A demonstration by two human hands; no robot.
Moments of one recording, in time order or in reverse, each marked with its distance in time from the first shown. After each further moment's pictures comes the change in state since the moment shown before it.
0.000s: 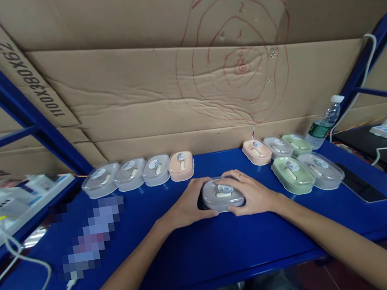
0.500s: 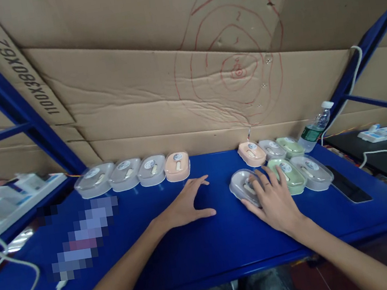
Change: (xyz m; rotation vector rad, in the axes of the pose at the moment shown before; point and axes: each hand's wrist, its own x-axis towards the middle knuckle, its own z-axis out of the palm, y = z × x) left_hand 0.000 0.010 -0.003 0.010 -0.057 -0.061; right_hand -0.064 -0.031 -0.017 -0.642 0.282 0.265
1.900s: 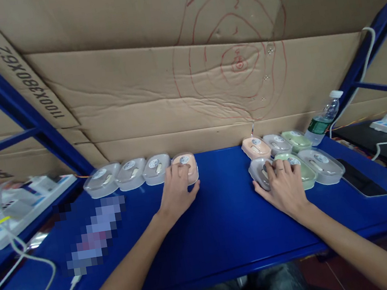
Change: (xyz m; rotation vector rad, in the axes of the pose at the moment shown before) left_hand 0.010 -0.017 -0.010 0.662 0.540 0.003; right_hand 0.006 0.023 0.016 -0.279 -0.041 0.205
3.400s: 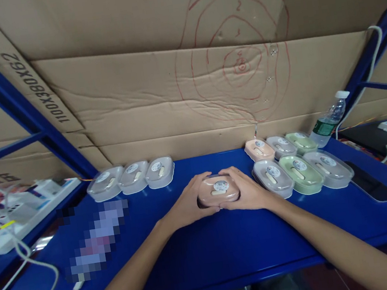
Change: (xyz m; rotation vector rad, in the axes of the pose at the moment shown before) left_hand -0.007 0.010 -0.005 -0.640 -0.396 0.044; right_hand 0.052 -0.067 0.032 1.024 -0.250 -0.296
